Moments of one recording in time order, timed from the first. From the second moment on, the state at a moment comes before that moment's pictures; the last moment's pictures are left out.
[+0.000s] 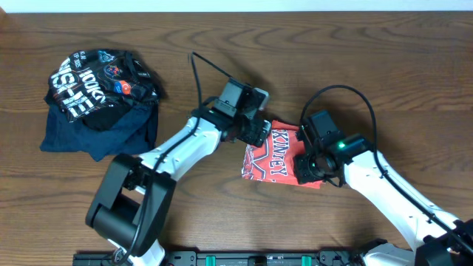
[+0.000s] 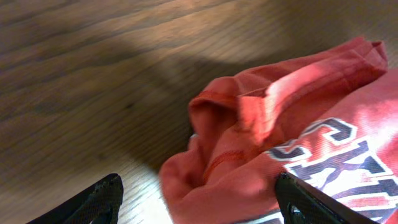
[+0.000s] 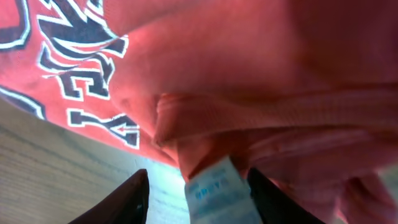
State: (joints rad) left arm -0.54 1.81 1.10 -0.33 0.30 -0.09; right arm 0.45 1.42 0.82 -0.79 -0.11 0.27
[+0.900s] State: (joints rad) left arm -0.57 1.88 1.10 -0.46 0.32 -0.08; right arm 0.35 1.42 0.78 -0.91 0.18 0.49
